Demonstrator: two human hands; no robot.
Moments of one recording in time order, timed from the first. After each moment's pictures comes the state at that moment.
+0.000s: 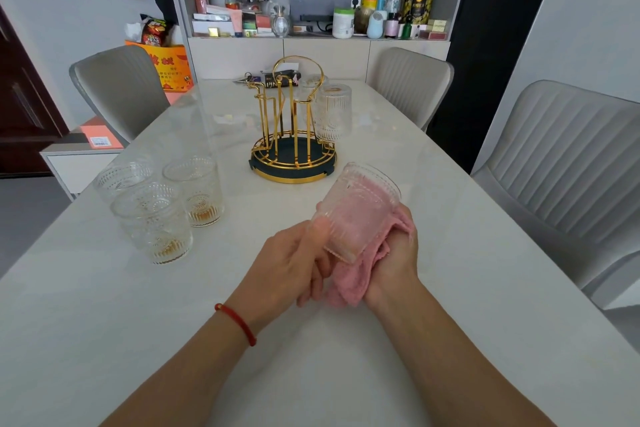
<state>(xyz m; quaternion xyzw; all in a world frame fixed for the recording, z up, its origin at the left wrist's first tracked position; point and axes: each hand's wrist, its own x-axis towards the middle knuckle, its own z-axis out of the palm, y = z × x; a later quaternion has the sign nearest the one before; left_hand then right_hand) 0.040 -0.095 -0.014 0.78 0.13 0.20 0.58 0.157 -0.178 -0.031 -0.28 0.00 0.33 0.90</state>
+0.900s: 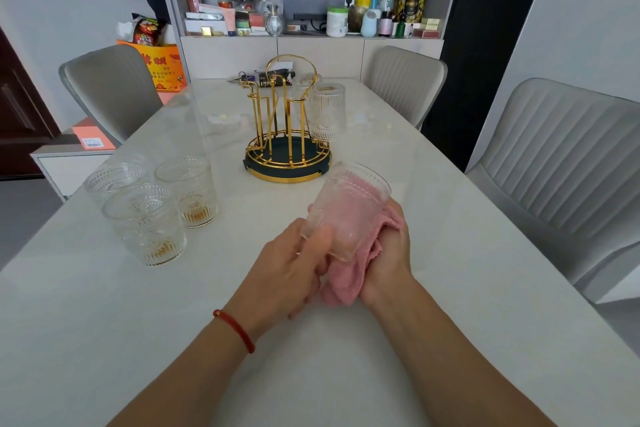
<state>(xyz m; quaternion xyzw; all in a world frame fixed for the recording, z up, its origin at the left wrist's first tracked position) 0.039 -0.099 -0.019 0.78 0.16 0.18 0.58 0.151 -0.184 -0.019 -0.34 0.01 0.33 0.88</state>
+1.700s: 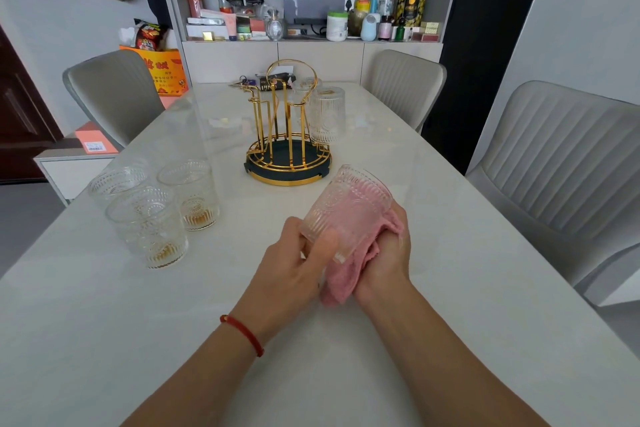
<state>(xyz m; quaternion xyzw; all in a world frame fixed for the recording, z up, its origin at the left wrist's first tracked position) 0.042 -0.107 -0.016 0.79 0.20 0.18 0.55 0.140 -0.190 -0.005 -0.36 0.03 0.29 0.89</state>
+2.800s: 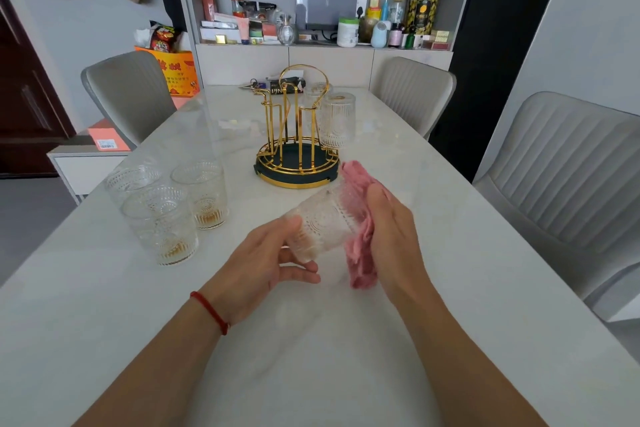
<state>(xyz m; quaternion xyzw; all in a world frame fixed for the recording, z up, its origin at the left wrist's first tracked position) 0.036 -0.061 -0.016 0.62 0.16 0.16 0.75 0.145 -0.206 0.006 -0.62 -0.31 0.11 0.72</state>
